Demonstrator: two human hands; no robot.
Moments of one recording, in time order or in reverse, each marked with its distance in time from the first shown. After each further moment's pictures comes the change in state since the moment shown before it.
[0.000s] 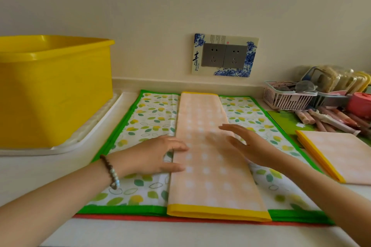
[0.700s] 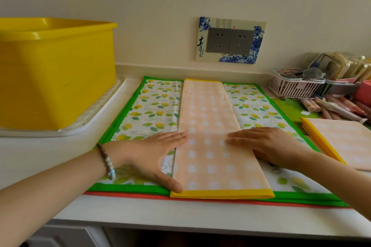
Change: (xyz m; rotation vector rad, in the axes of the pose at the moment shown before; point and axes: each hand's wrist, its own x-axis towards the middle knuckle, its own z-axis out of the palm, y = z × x) left_hand -0.021 -0.005 0.012 0.187 -0.294 0.002; right_hand -0.039 0.010 -0.017 -0.482 -0.062 -0.553
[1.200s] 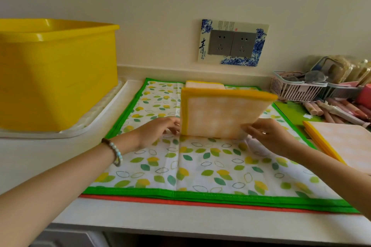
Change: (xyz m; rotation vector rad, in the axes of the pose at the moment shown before) left_hand 0.024 -0.012 -0.019 -0.886 0.374 -0.068; right_hand 0.025 0.007 0.004 0.641 0.211 0.648
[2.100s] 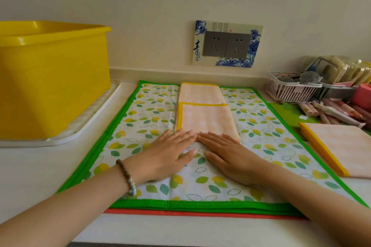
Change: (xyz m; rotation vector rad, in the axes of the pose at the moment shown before) left_hand 0.002 -0.004 0.047 0.836 -0.073 0.131; right_hand -0.009 -0.036 0.055 -0.415 -0.377 -0.178
